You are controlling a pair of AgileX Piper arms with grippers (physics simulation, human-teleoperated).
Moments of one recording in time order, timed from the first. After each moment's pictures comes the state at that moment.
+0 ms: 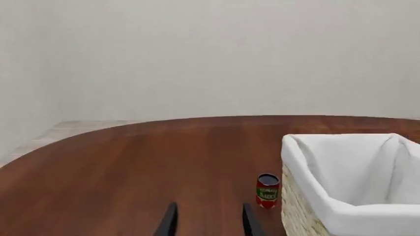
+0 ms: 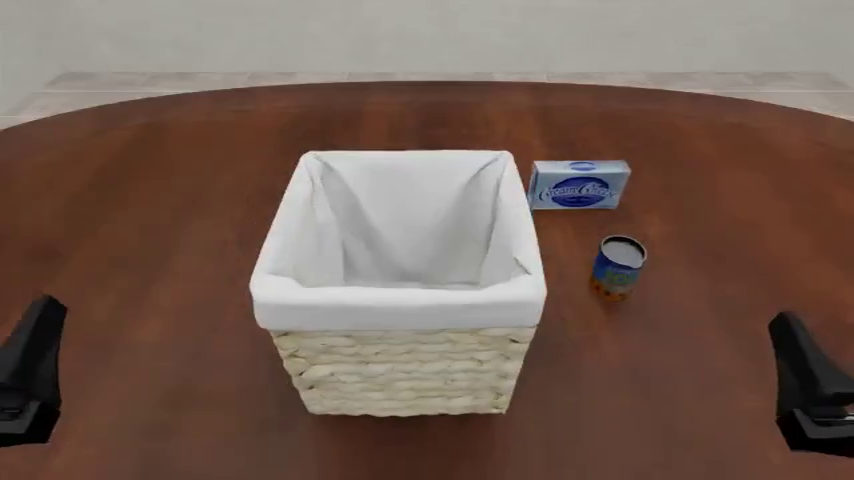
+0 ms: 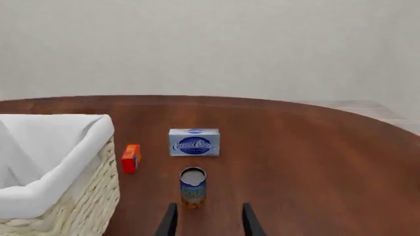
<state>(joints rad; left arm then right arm) 0.00 0.03 -0.02 -0.09 0.01 -0.01 0.04 0.00 -0.04 -0.01</state>
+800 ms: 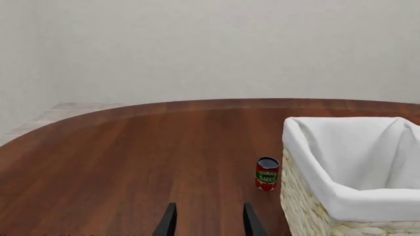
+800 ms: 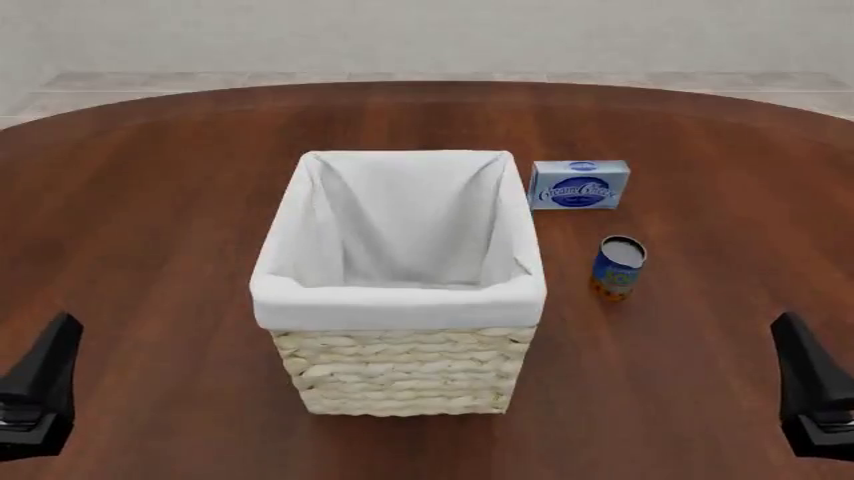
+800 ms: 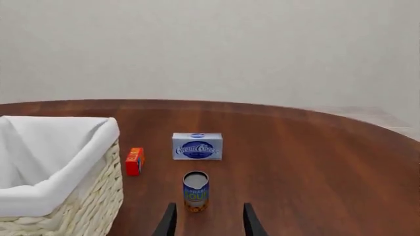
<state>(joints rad) 0.00 0.00 0.00 -0.01 0.00 0.01 0.00 -0.01 -0.01 -0.02</state>
